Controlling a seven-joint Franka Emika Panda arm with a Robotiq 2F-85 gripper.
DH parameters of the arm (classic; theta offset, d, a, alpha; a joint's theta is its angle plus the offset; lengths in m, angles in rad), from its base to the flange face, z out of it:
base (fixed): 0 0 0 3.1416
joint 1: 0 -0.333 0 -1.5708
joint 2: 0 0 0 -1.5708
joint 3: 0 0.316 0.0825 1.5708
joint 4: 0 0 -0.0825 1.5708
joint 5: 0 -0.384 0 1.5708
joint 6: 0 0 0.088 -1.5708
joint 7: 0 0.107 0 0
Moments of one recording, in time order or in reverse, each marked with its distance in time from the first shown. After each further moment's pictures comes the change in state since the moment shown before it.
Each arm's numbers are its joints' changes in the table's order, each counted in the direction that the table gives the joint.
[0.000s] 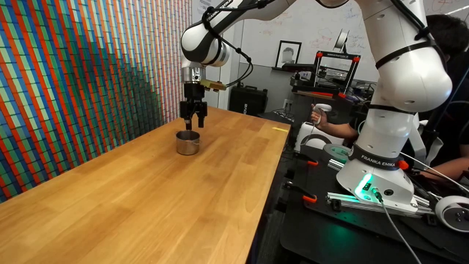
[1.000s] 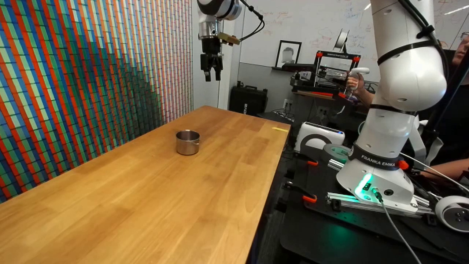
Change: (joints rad) arm 0.095 0.109 -0.137 0.268 0.160 0.363 -0.124
